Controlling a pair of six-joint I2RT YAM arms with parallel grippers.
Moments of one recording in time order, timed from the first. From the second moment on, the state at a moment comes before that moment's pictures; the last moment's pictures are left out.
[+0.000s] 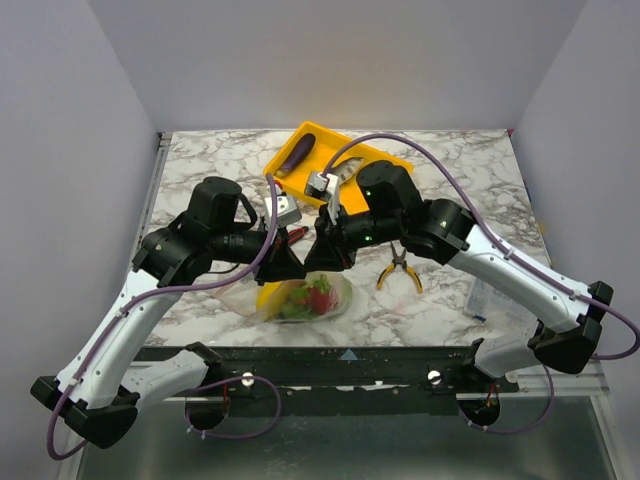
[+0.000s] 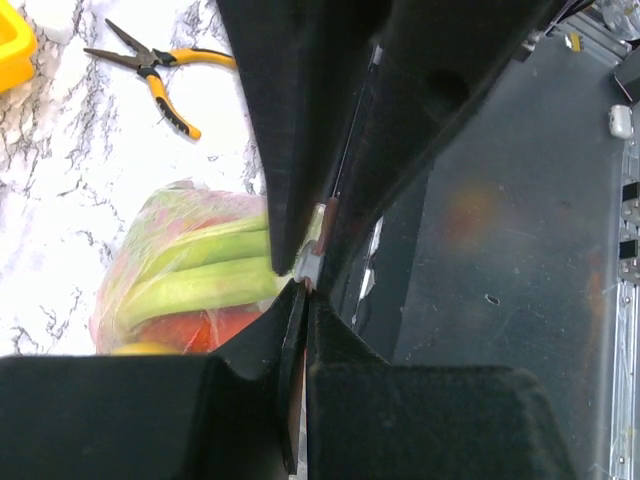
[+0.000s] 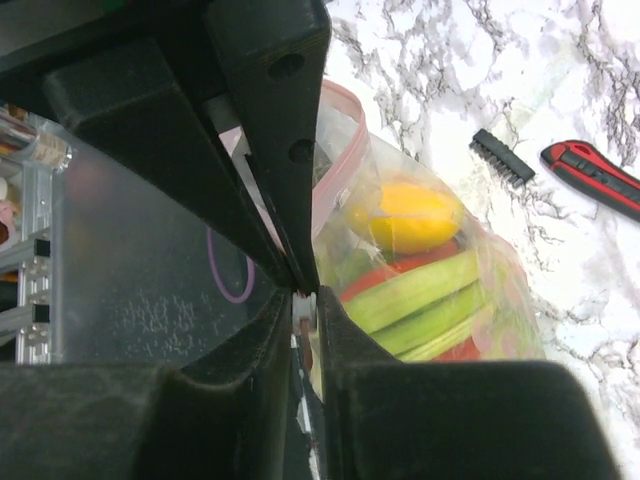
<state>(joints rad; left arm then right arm) -0.57 1.00 1.29 -0.93 0.82 0.10 0.98 1.42 1.57 -0.66 -0.53 0.11</state>
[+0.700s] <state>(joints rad) -0.57 0.99 1.29 -0.89 0.81 0.11 0.98 1.33 1.51 -0.69 -0.48 0.08</state>
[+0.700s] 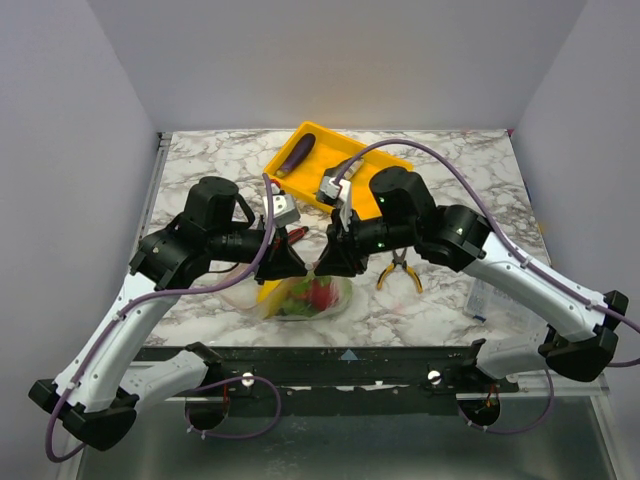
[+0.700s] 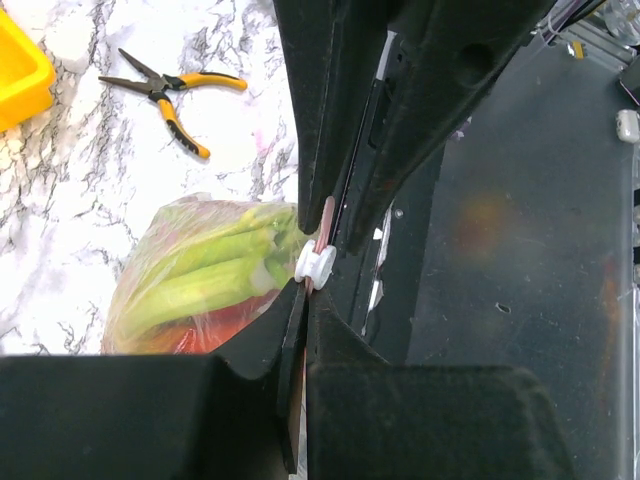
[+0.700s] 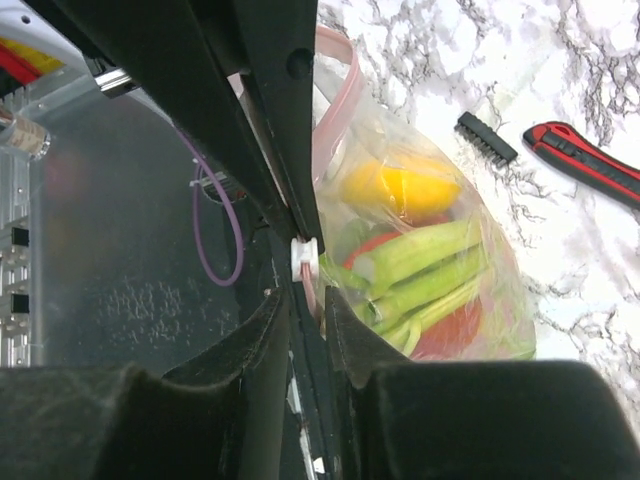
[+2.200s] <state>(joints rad) -0.57 1.04 1.30 -0.82 0.89 0.13 1.00 1.26 1.36 -0.51 -0.39 0.12</state>
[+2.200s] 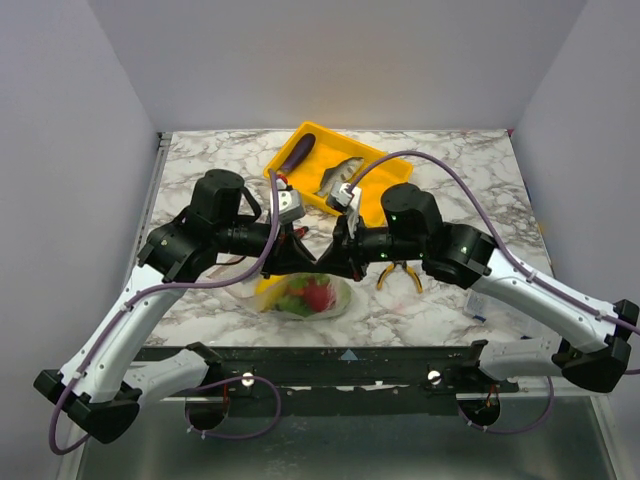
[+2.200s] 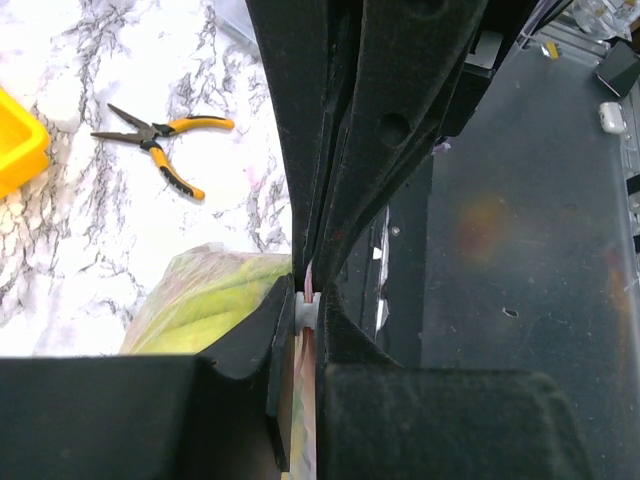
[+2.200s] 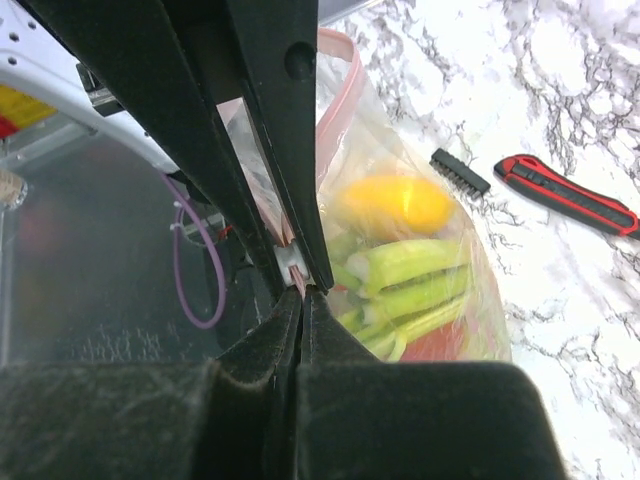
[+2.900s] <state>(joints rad) -0.59 0.98 1.25 -0.79 0.98 0.16 1.00 1.11 1.11 -0.20 -0.52 0.10</state>
